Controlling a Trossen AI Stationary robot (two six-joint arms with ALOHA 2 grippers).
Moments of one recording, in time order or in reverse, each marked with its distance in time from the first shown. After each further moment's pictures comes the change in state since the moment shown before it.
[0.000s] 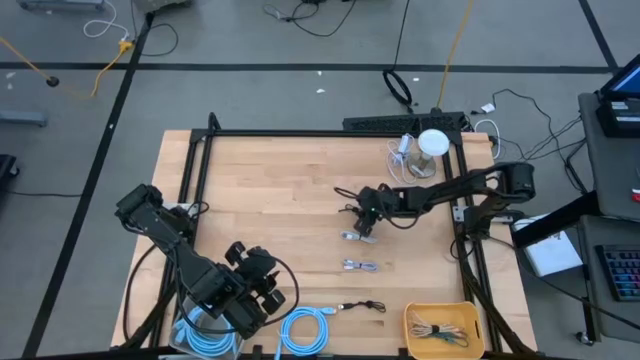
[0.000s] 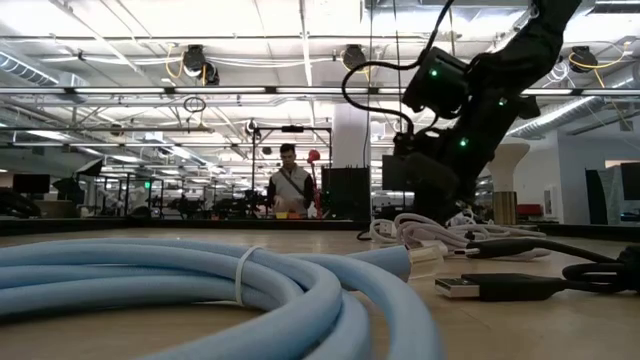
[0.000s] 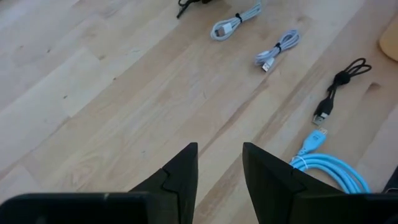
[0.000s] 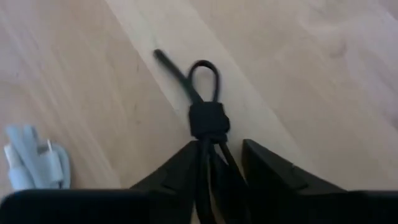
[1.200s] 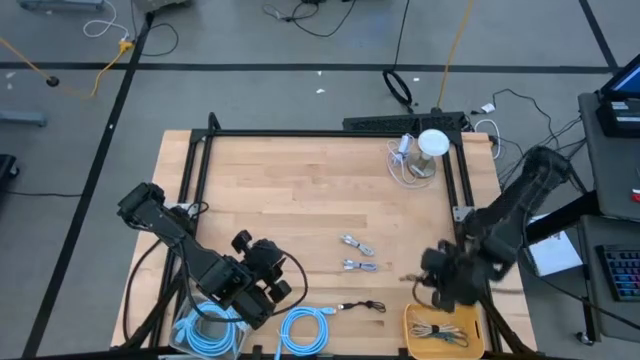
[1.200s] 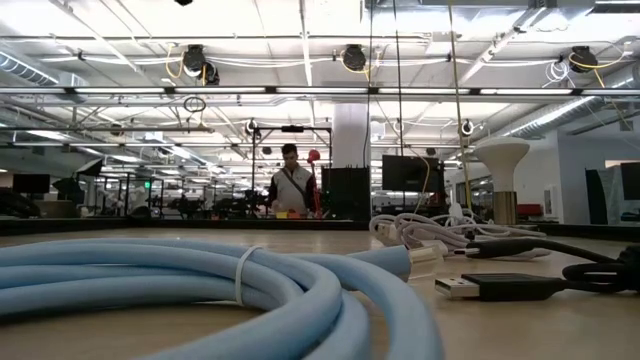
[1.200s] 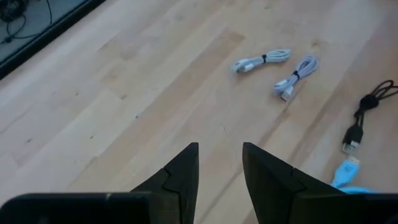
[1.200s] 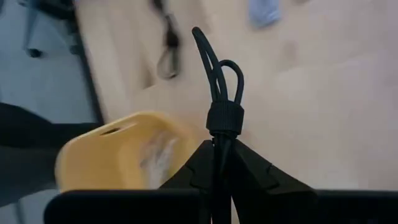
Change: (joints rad) left arm 0.058 0.001 0.000 -0.003 -0.098 0.131; right arm 0.999 -0.512 0.244 -0.881 0.052 0.799
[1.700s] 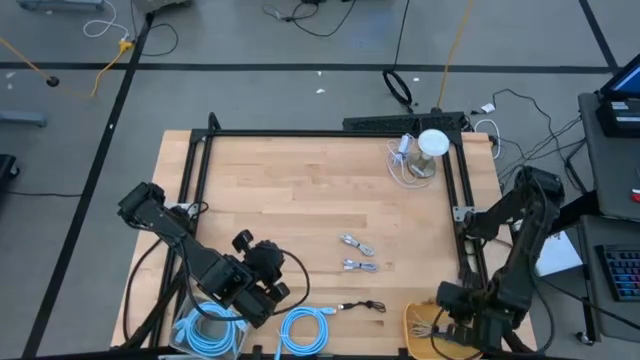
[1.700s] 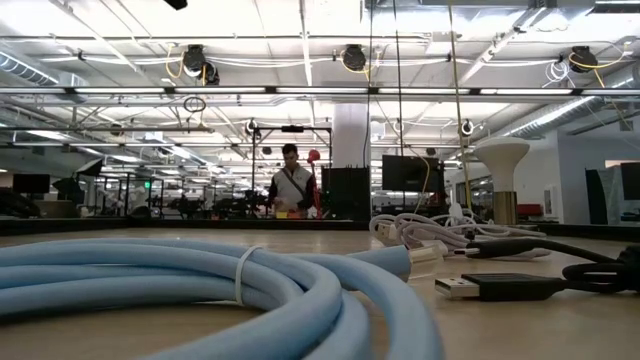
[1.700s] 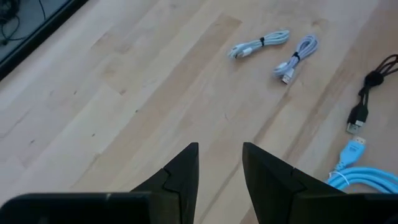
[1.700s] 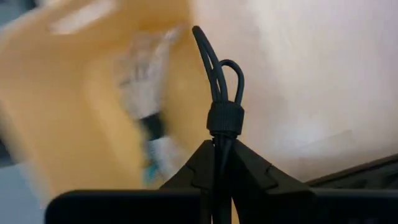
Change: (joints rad) left arm 0.011 0.000 0.000 0.000 0.049 0.071; right arm 0.283 0.310 0.153 -0.129 -0.053 0.329
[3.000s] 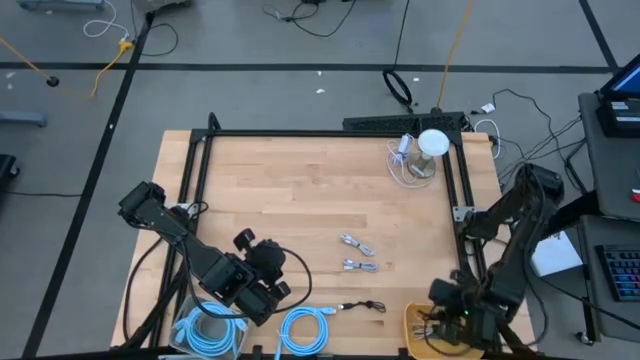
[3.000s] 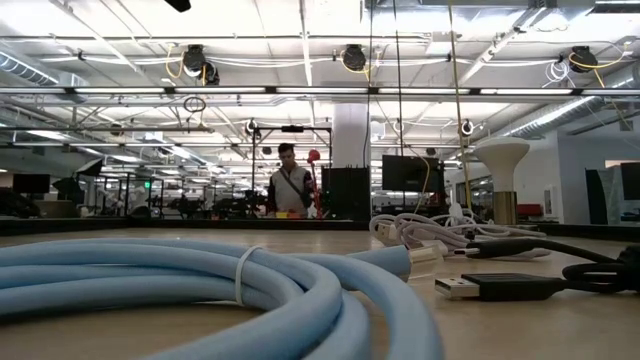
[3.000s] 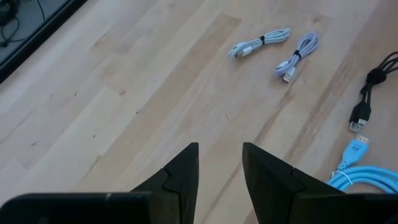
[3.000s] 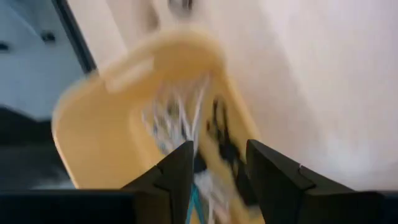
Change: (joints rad) left arm 0.008 0.000 0.000 0.005 0.012 0.028; right arm -0.060 -0.030 -0.032 0.103 0.069 -0.002
